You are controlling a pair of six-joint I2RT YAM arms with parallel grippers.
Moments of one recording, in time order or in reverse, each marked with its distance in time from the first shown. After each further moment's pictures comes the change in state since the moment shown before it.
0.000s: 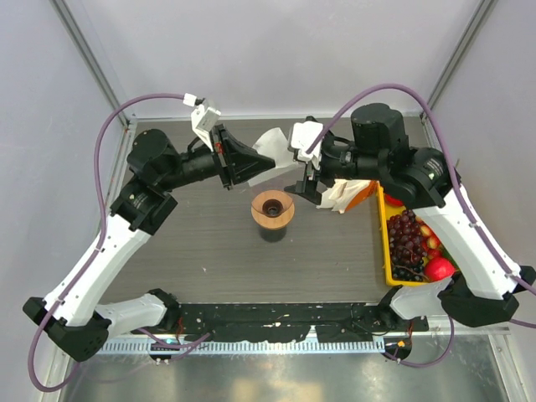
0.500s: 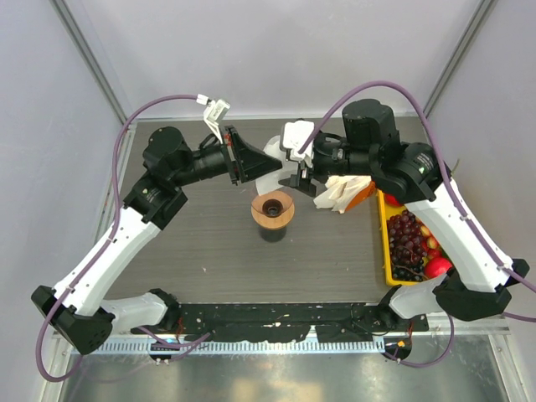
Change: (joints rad) left arm 0.001 0.051 -0.036 0.017 -0.038 -0.230; right arm 0.016 0.026 0.033 0.025 0.006 -0.054
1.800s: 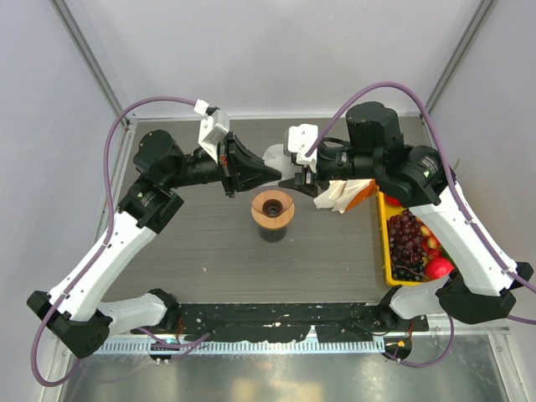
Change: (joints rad) left arm -0.015 -0.029 0.001 0.074 0.203 0.319; right arm 0.006 -0.020 -0.016 -0.005 -0.089 0.040
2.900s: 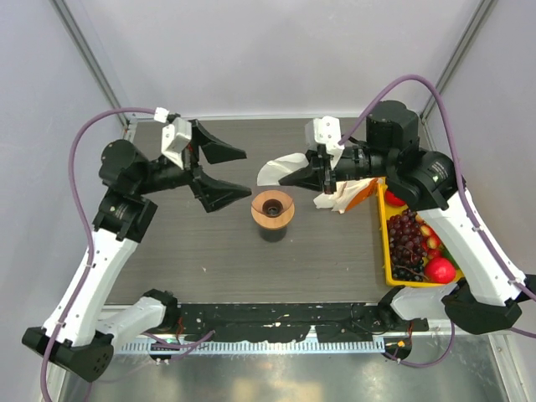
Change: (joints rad) left arm 0.254 -0.145 -0.068 -0.020 0.154 0.028; right arm -0.093 -0.061 -0.094 0.116 -0.286 0.138
